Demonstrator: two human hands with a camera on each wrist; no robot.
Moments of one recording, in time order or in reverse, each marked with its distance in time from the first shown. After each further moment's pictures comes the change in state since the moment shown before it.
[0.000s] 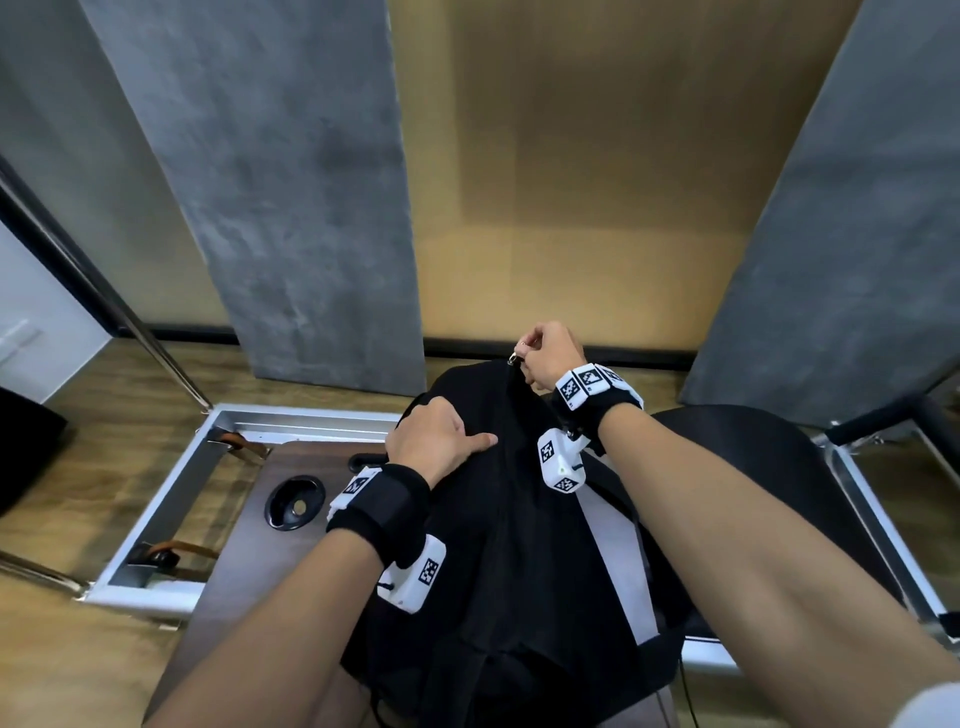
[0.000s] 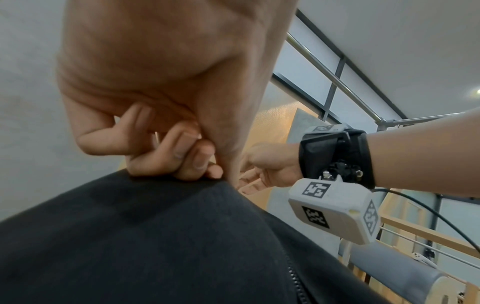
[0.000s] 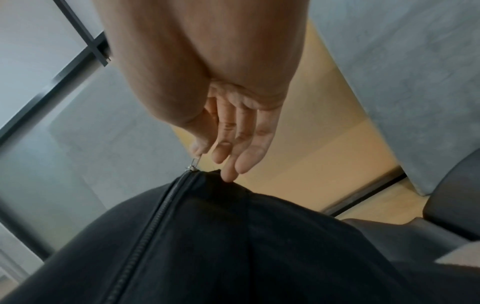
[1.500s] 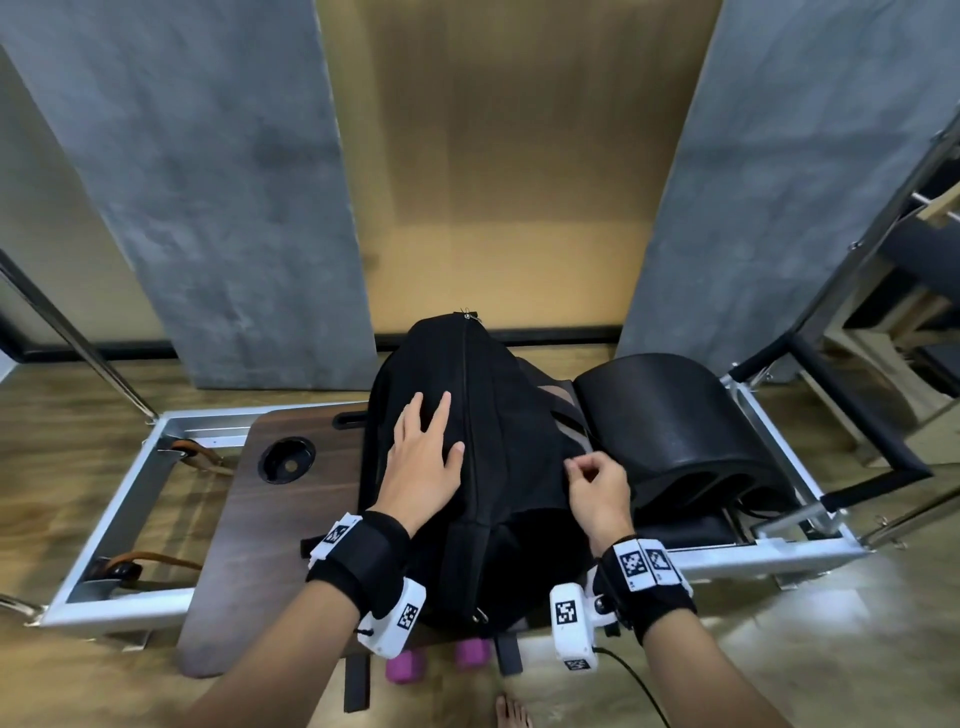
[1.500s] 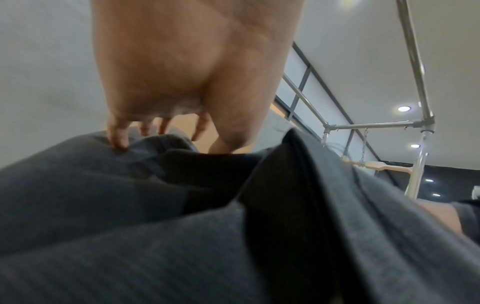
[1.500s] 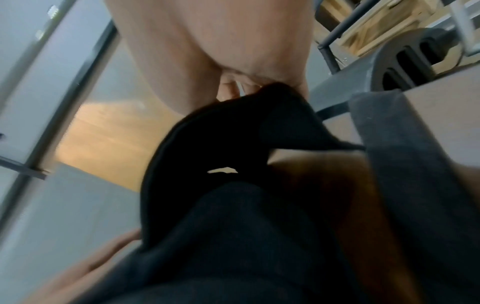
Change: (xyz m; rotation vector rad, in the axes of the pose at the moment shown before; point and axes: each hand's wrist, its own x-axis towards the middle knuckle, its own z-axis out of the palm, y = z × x) left_hand -0.136 -0.065 0.038 -0.128 -0.018 0.365; right_hand -0.293 0.114 0.013 0.236 0.397 0.348
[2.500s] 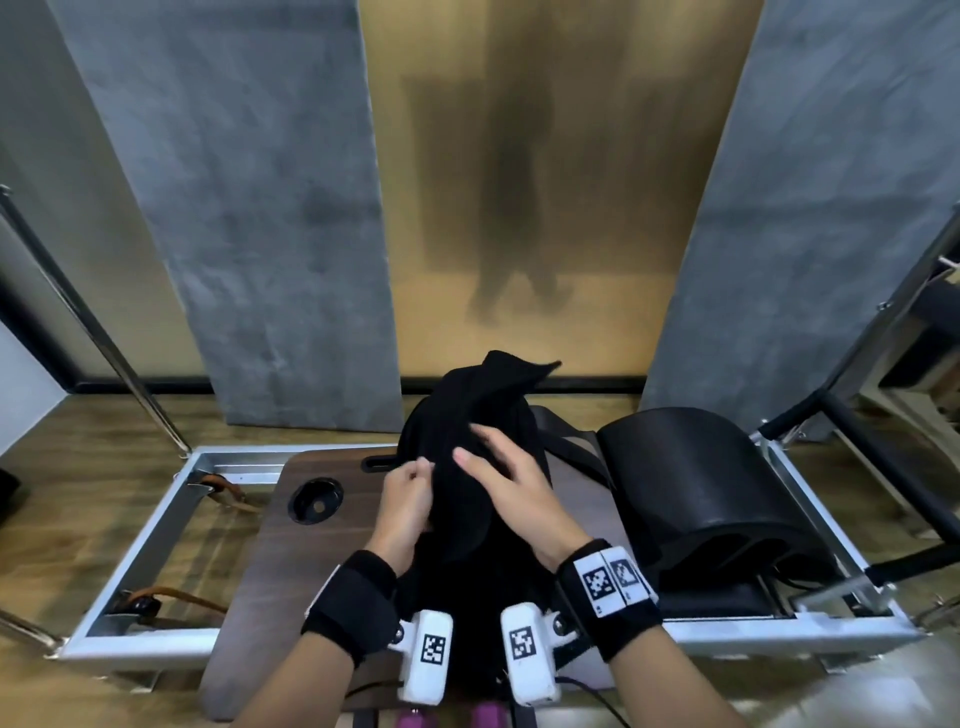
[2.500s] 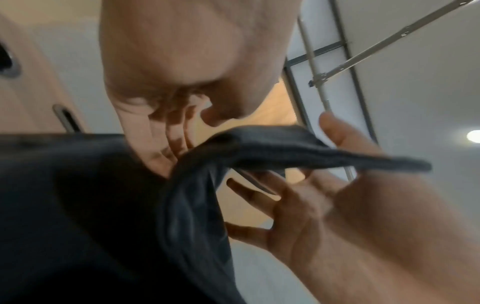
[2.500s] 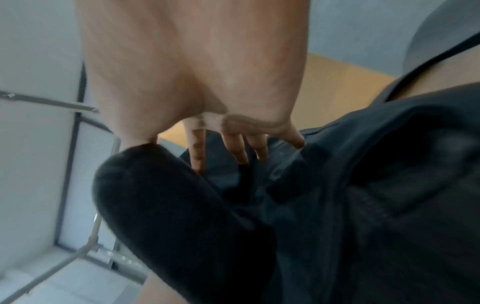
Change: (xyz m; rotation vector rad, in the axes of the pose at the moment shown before) left_hand -0.001 -0.007 -0.037 -0.949 0.147 -0.426; right_hand -0.057 -0.127 0.043 0.324 -0.707 -0.403
